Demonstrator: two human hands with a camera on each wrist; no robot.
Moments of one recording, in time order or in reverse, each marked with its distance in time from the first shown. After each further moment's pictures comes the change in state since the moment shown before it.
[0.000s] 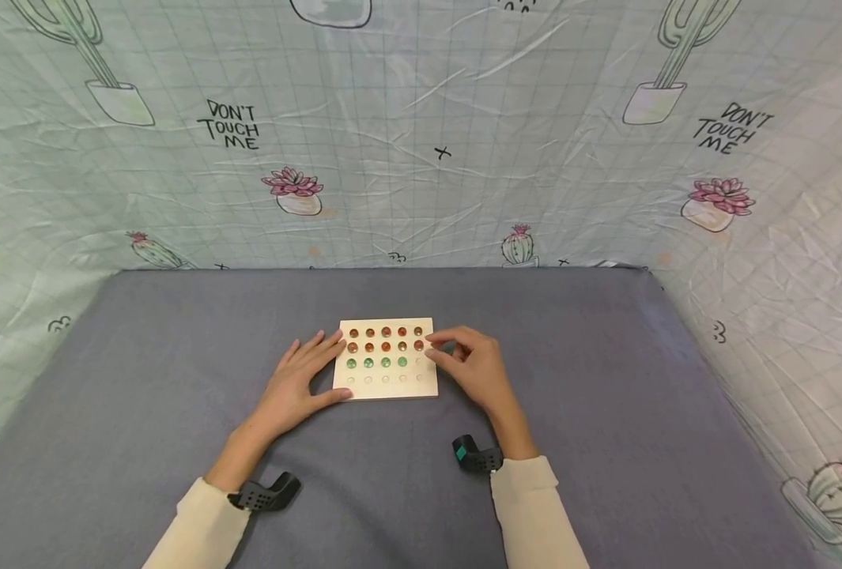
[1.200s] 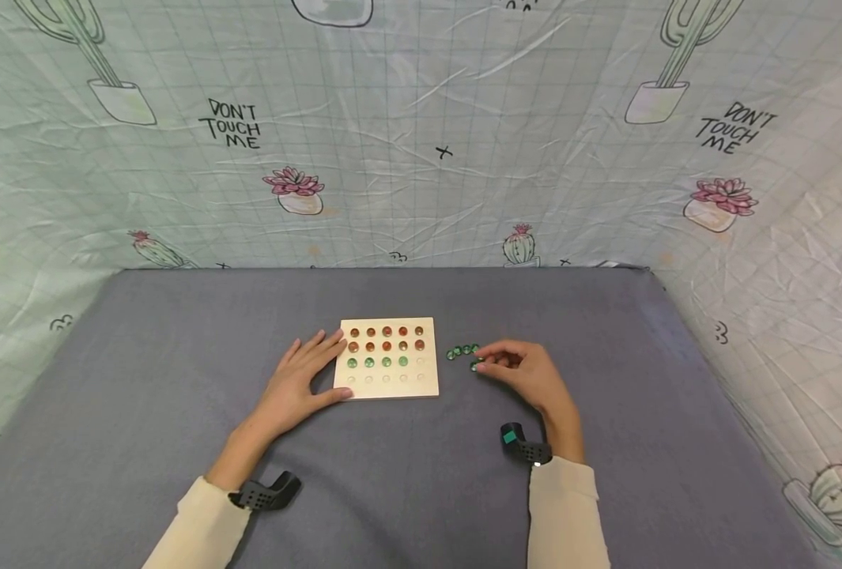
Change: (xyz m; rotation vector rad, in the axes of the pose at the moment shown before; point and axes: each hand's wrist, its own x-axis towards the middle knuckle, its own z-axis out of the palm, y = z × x) left_hand 0.000 0.000 0.000 0.005 0.009 0.005; right_hand -0.021 0.048 -0.064 0.079 -0.129 0.280
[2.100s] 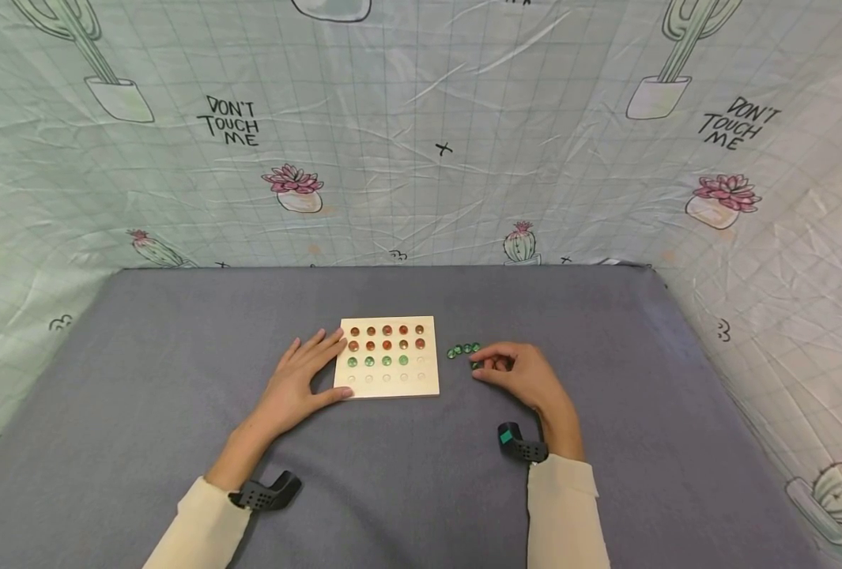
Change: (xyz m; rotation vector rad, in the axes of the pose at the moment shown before) left_hand 0.001 -0.001 0.002 0.004 -0.003 -0.007; right_hand 0.003 0.003 0.007 -0.153 -0.047 0.045
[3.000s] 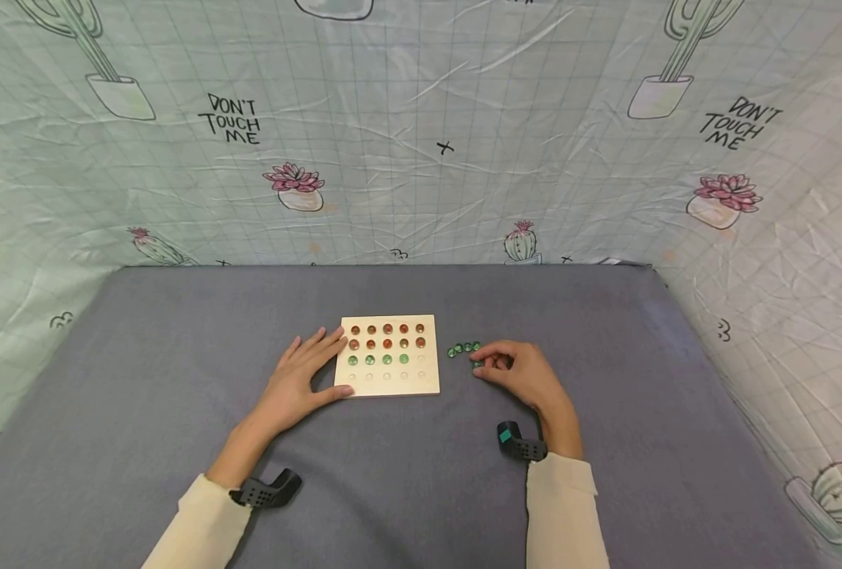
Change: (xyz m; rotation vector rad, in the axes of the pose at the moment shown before) left_hand 0.000 0.001 -0.002 -0.004 -0.004 0.001; right_hand 0.000 -0.002 0.000 -0.043 0.004 -0.009
